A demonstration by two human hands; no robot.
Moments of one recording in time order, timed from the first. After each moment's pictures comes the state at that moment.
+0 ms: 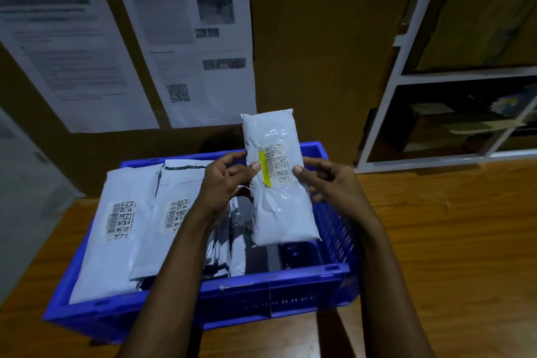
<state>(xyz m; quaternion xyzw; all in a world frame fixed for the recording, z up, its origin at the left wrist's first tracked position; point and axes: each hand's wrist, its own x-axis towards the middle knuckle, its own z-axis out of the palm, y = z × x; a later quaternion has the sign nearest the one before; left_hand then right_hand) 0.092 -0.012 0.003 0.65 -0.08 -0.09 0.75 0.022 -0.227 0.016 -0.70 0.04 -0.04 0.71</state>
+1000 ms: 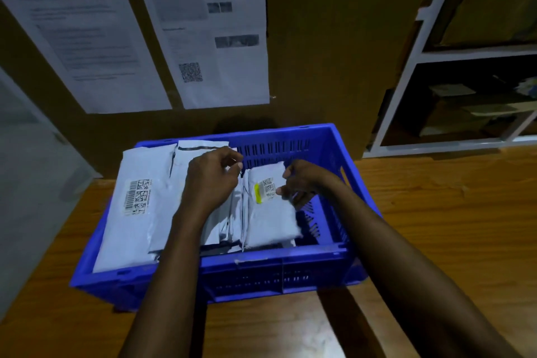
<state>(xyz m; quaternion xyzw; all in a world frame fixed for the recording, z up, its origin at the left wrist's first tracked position) 0.079 0.032 -0.003 0.92 -0.10 0.12 0.36 0.083 -0.182 -0.015 -0.85 0.10 0.25 0.46</state>
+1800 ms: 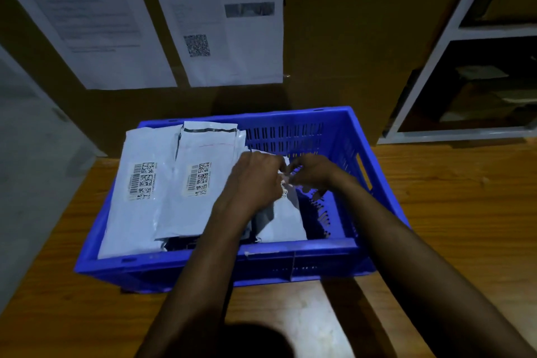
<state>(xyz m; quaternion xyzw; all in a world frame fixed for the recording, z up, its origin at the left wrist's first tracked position) 0.068 -0.012 -0.016 0.96 -0.23 0.02 0.14 0.102 -0.180 -0.055 -0.93 0.05 0.22 0.30</state>
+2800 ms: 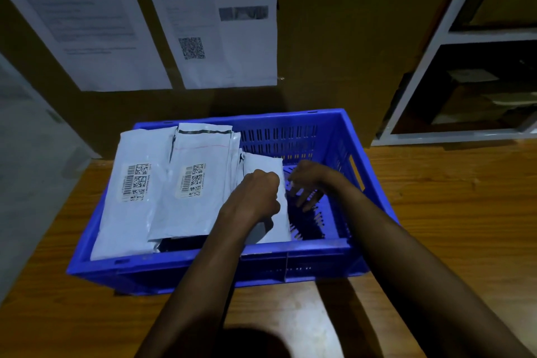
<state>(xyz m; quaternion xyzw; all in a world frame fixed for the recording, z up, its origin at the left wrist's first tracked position) 0.064 -0.022 -0.043 0.97 -0.19 -0.13 0.10 0.102 -0.181 -0.064 -0.83 0.14 0.31 0.43</state>
